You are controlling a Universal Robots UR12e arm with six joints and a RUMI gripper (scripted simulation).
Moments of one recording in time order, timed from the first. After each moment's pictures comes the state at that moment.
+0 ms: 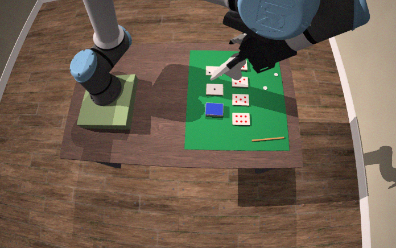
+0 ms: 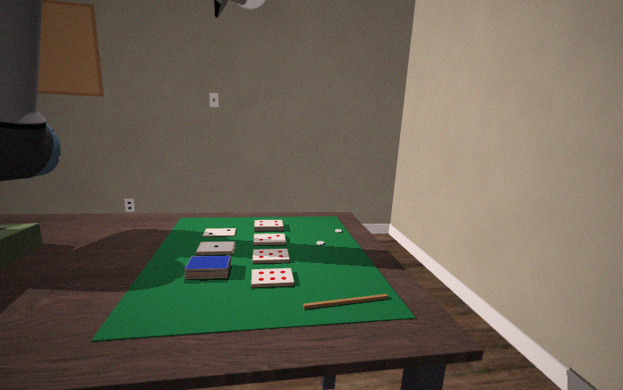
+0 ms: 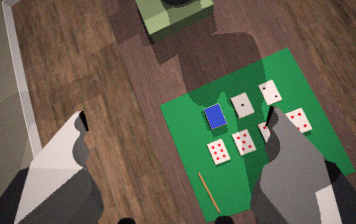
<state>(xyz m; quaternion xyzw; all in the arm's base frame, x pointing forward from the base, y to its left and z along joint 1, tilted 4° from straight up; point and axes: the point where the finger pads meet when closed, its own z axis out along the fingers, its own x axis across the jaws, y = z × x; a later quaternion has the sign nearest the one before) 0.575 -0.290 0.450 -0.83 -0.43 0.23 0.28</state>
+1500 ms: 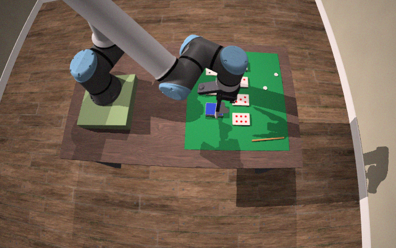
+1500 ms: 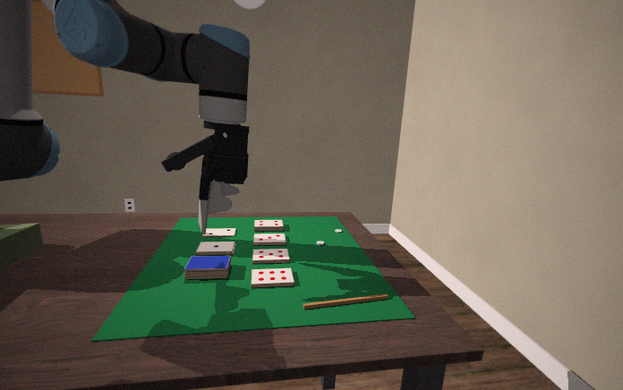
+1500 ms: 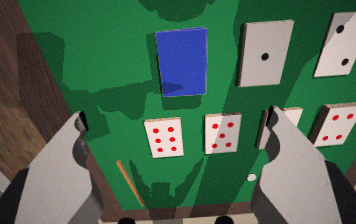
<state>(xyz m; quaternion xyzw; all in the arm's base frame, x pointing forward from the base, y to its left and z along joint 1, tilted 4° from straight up) 0.583 -0.216 0.036 -0.79 -0.61 0.01 0.06</state>
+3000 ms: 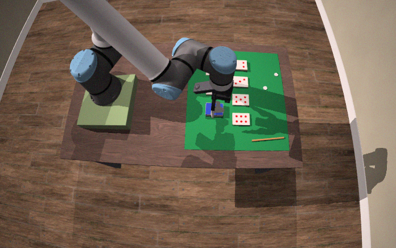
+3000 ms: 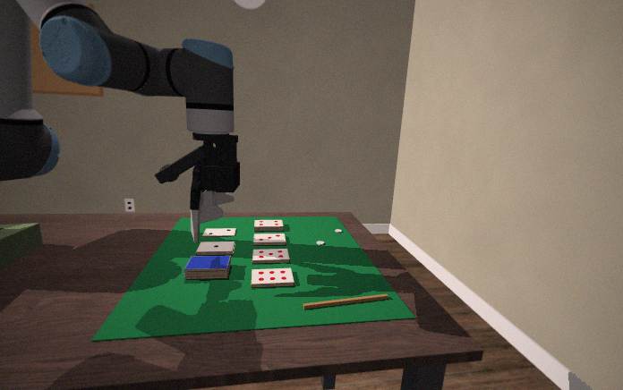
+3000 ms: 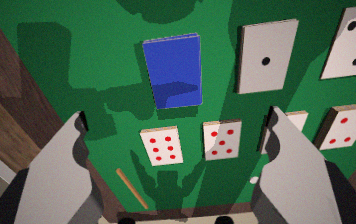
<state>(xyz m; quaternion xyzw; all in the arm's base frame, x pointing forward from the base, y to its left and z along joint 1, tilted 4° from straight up) 0.573 -0.200 0.014 -0.81 -0.59 -0.01 0.04</state>
